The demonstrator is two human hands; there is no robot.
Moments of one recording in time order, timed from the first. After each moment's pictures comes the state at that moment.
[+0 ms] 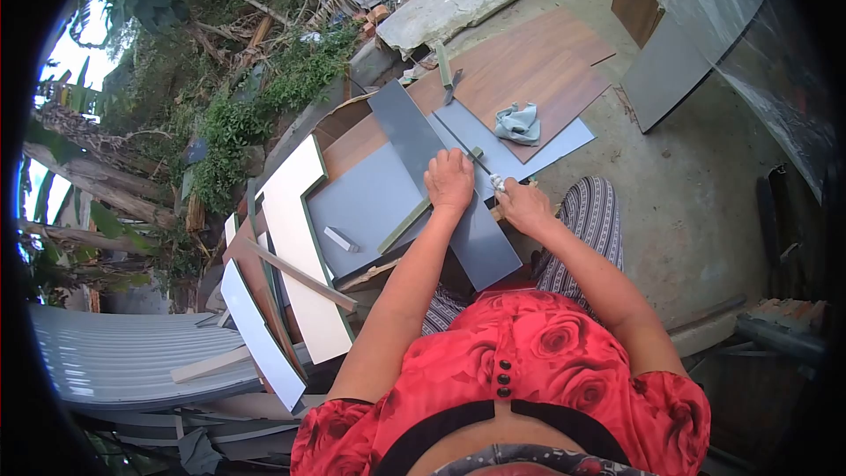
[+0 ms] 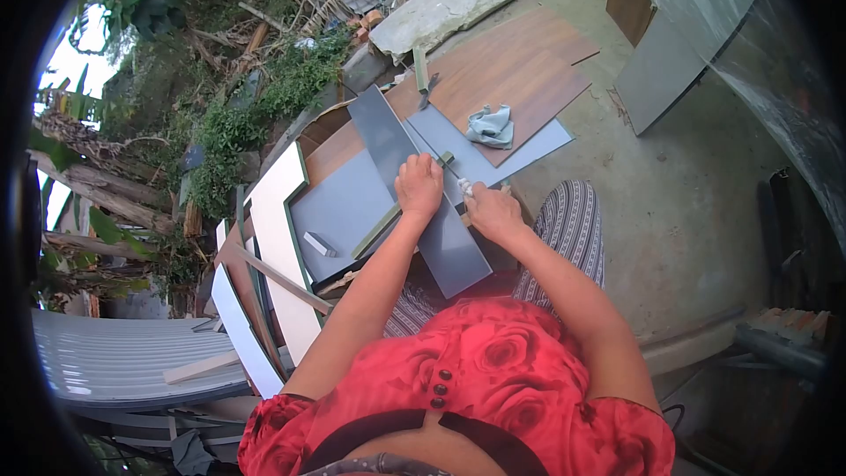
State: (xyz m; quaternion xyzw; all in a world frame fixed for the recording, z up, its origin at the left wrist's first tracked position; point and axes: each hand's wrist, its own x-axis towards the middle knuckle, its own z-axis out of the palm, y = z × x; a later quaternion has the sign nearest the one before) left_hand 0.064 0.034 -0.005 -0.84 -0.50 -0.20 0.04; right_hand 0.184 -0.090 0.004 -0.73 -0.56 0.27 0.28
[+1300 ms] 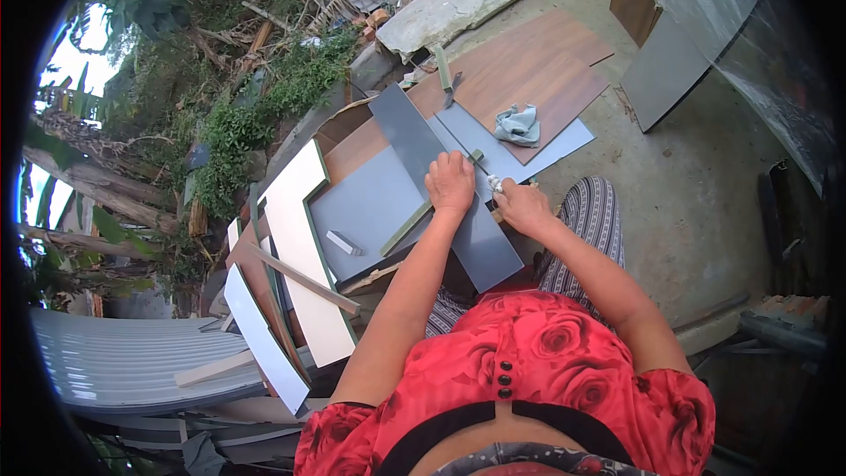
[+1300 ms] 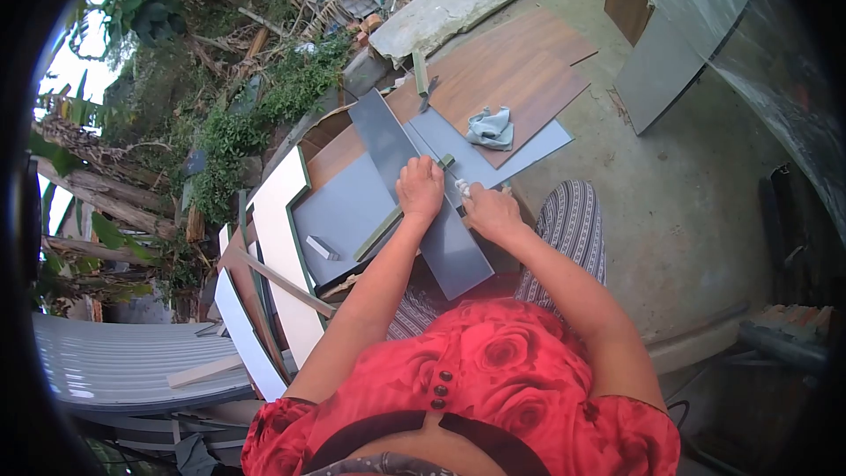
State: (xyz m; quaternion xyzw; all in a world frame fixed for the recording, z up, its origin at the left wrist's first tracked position) left_hand 0.064 0.034 -0.004 -0.84 -0.50 -0.20 0.03; right_hand 0.184 -0.085 0.007 -0.73 -0.57 0.26 0.28
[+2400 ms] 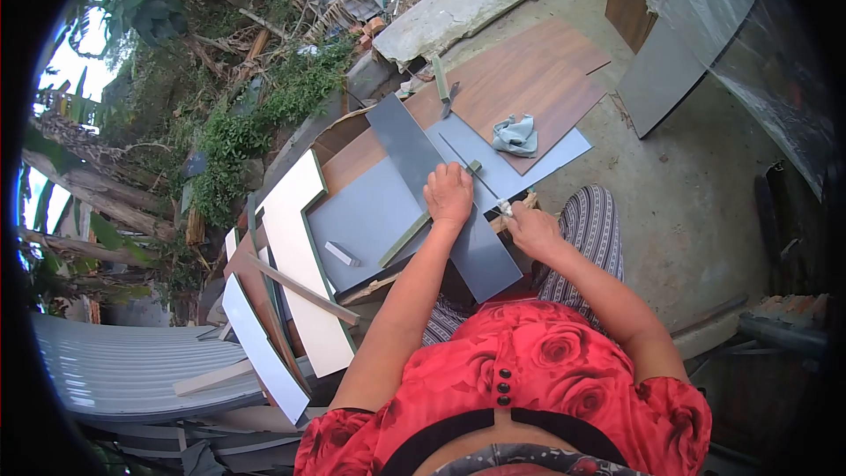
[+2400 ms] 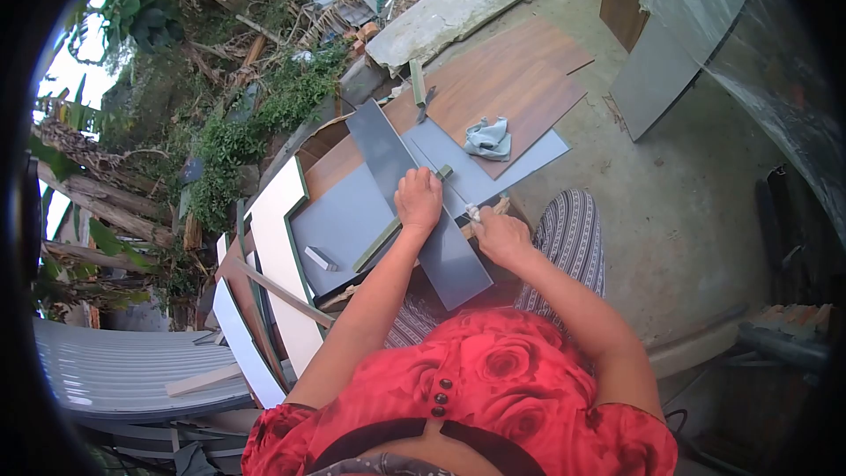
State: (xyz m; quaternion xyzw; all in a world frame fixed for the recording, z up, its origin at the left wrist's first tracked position) left_hand 0.063 0.035 -0.007 -0.84 -0.51 -0.19 0.02; right_hand 0.186 -0.112 0.006 -0.73 -0.56 0.27 0.28
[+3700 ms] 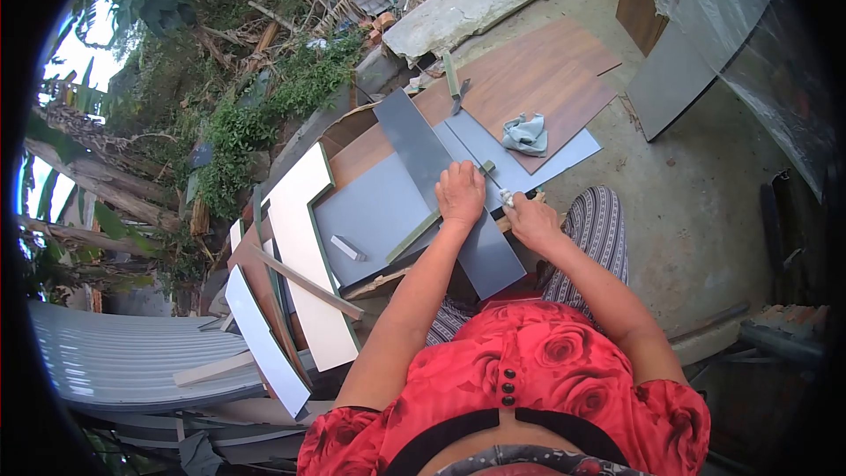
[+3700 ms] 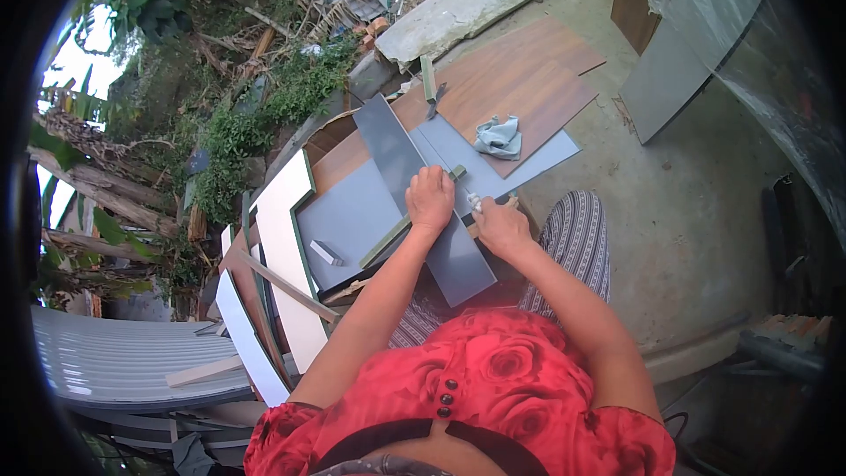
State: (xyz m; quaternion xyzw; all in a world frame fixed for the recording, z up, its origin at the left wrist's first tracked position) left_hand 0.067 0.028 -0.003 -0.84 -0.50 -0.19 0.01; right_hand 0.180 -0.092 0.005 -0.74 -0.56 0.25 0.27
